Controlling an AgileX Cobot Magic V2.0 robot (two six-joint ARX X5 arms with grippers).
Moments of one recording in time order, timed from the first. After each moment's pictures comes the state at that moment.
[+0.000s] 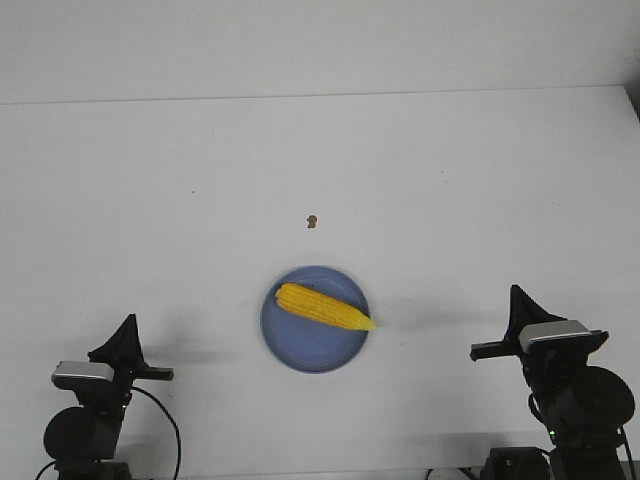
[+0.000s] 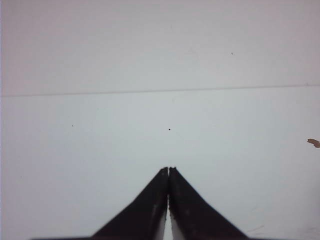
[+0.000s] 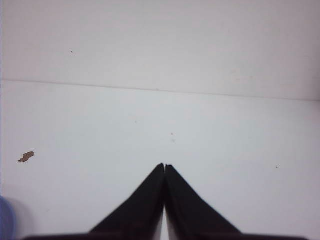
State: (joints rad) left arm -0.06 0.01 0.04 0.12 0.02 0.01; right arm -0.03 0.31 0.58 -0.41 -0.10 -0.01
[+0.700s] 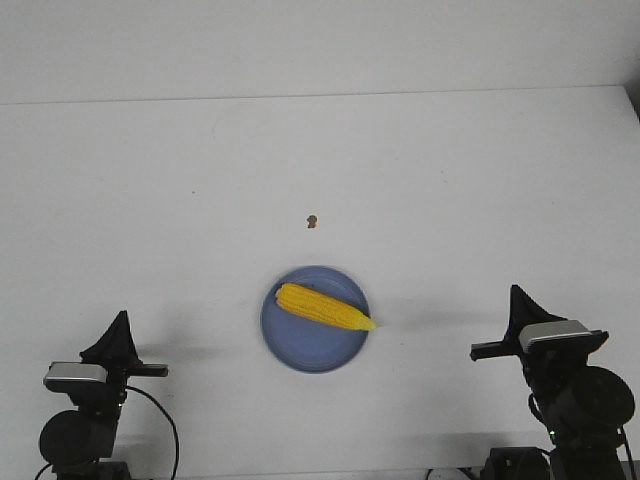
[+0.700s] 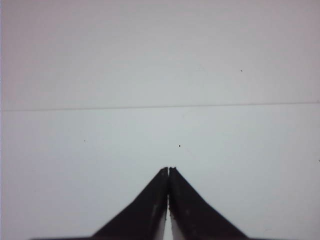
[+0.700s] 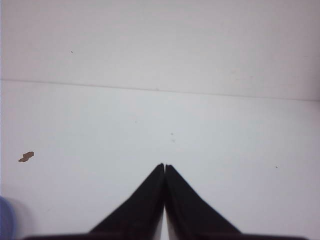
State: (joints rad) left arm -0.03 0.01 0.03 0.17 0.02 0.01; right arm -0.03 0.31 0.58 -0.41 -0.10 -0.01
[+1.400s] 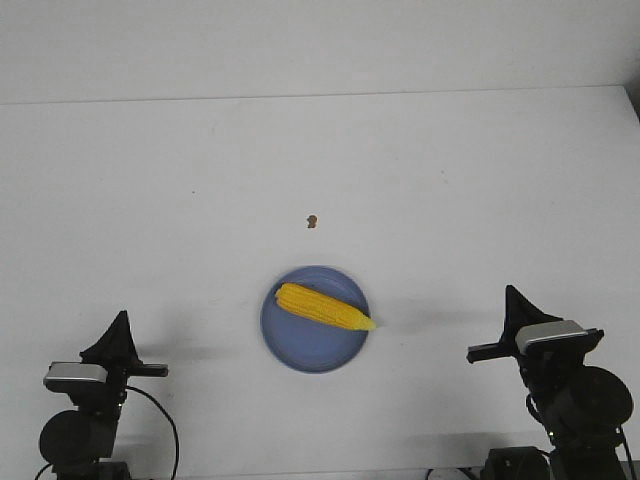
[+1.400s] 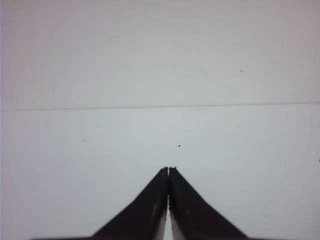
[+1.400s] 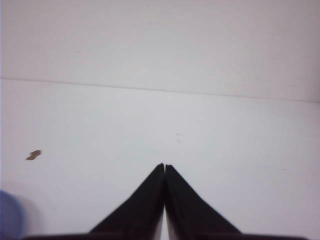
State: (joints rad) left arm -0.03 0.01 0.03 0.17 0.02 0.01; right arm 0.01 0.31 0.58 -0.41 -0.10 -0.01
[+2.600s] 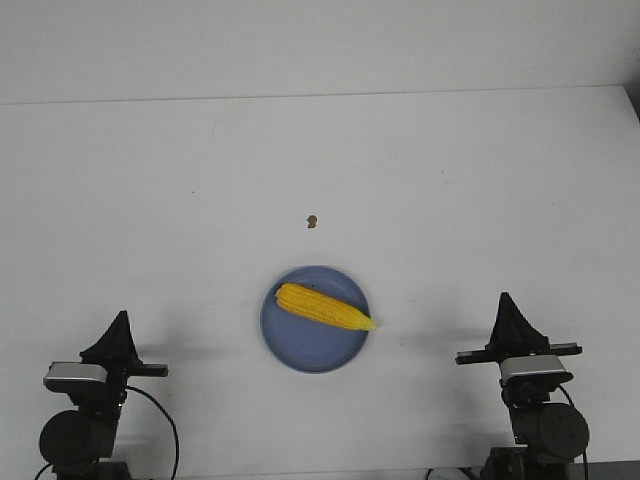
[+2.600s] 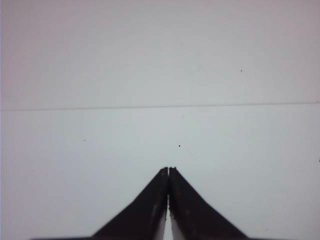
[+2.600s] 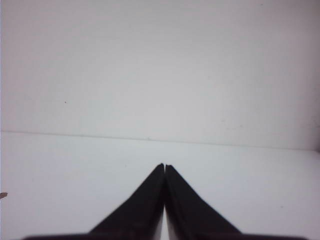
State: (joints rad) left arm -0.03 0.01 0.03 0.17 0.02 0.01; right arm -0.05 0.00 0.04 0.17 -0.10 0.02
